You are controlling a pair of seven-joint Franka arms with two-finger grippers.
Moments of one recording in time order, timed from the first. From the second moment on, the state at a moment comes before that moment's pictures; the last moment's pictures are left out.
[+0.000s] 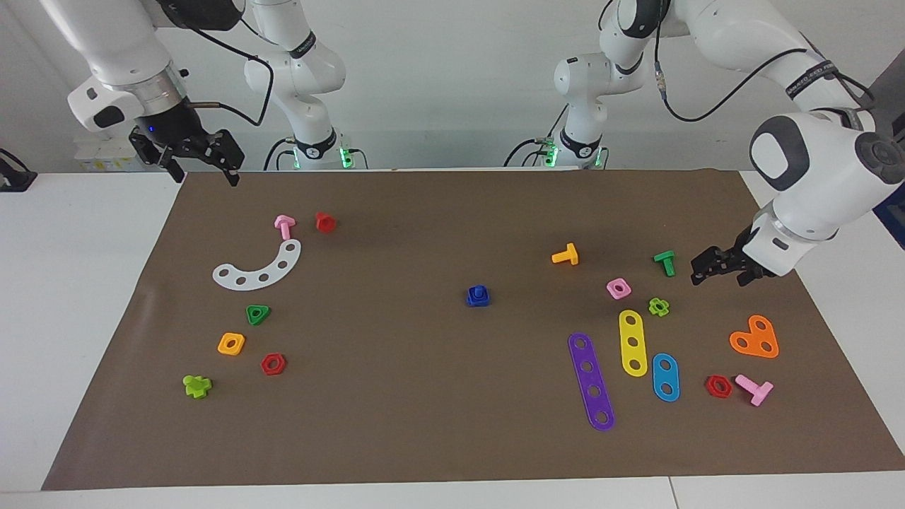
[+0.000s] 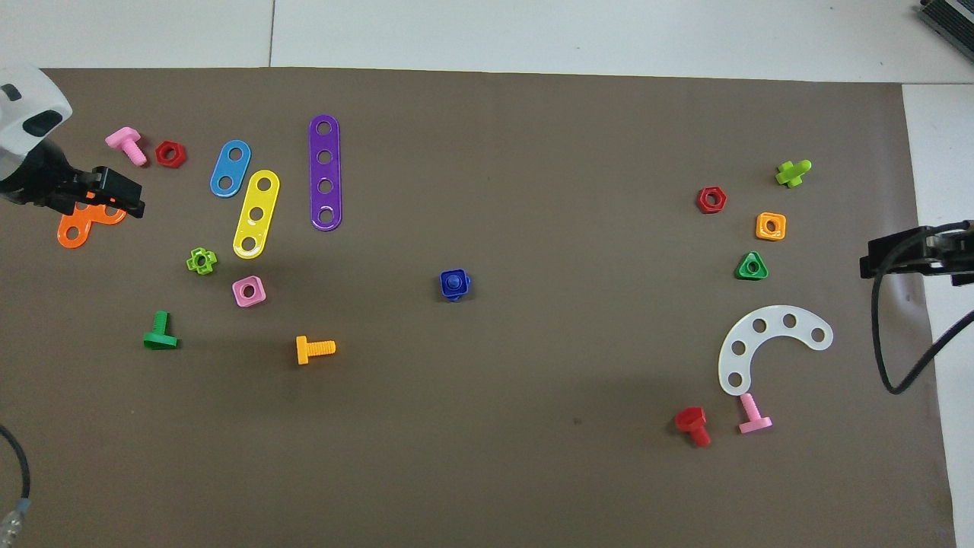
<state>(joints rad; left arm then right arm) 0.06 0.28 -0.01 -1.50 0.02 1.68 0.16 0.08 -0.05 -0.12 -1.59 -0.01 1.51 0.07</state>
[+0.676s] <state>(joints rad) 0.01 0.05 -0.02 -1.55 0.04 1.57 0.08 0.08 -0.05 -0.12 -1.59 -0.01 1.51 0.07</state>
